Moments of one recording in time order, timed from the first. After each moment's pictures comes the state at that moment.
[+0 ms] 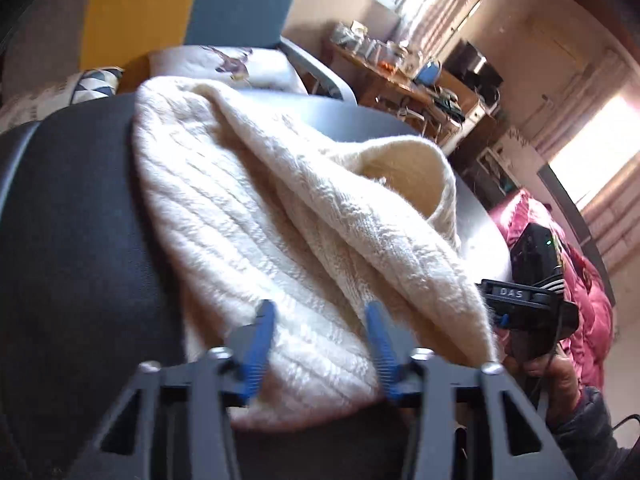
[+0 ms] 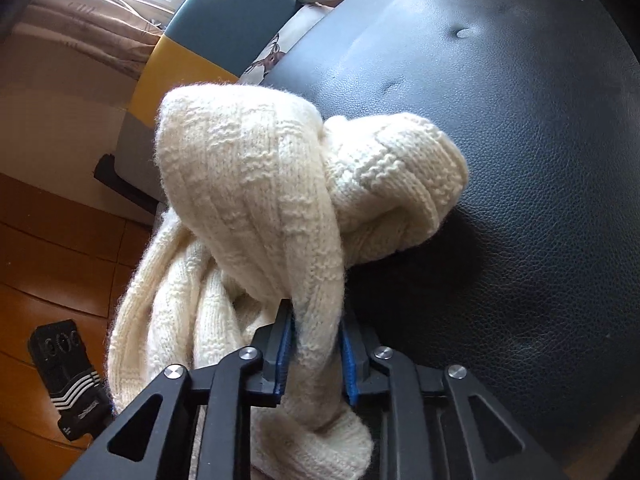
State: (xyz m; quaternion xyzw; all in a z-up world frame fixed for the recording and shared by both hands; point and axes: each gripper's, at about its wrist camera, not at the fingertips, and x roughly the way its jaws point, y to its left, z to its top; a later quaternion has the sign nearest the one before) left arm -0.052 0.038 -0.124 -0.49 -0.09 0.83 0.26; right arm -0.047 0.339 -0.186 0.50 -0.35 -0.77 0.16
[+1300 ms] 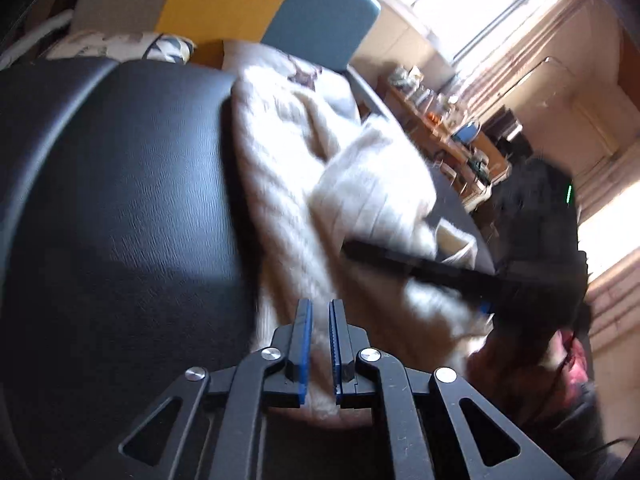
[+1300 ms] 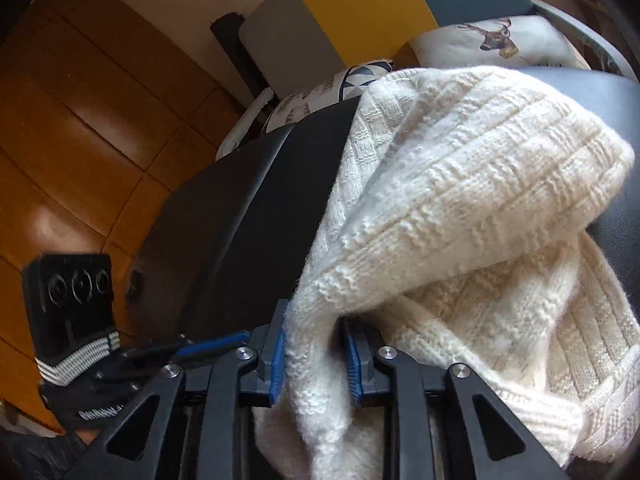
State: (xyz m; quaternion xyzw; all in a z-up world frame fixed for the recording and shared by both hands) left arm -0.036 -0.126 -0.134 -0.45 -0.23 0.84 0.20; right arm -0.074 0.107 -0.135 0.48 -0.10 -0.78 0.38
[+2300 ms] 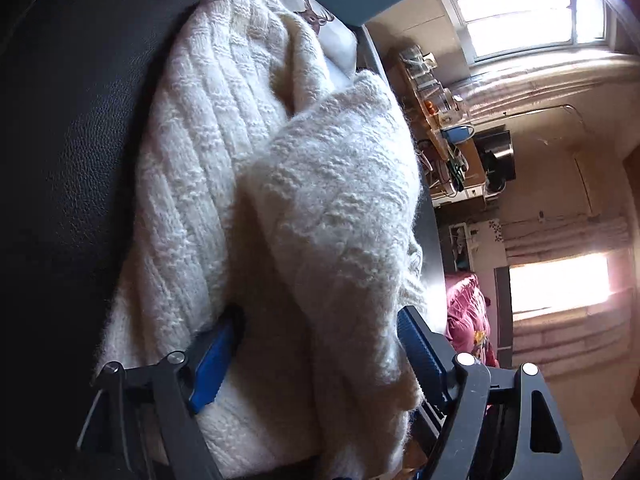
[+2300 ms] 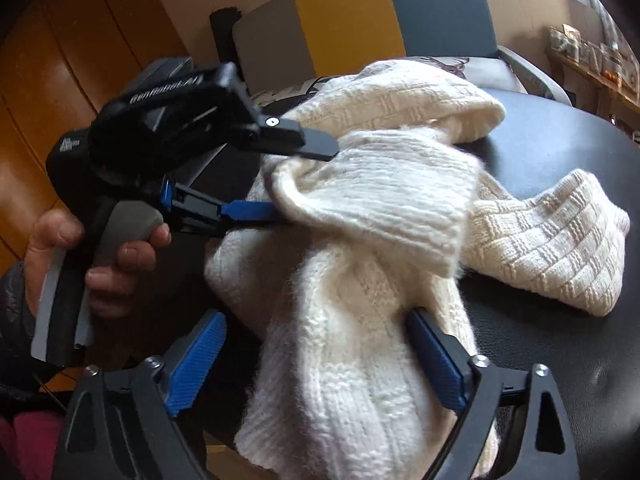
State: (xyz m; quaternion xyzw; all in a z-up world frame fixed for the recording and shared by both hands) left arm -0.070 -0.040 -0.147 -0.53 -0.35 0.73 0.23; right arm 0.028 0.159 -0.159 0.45 0.01 -0.84 0.31
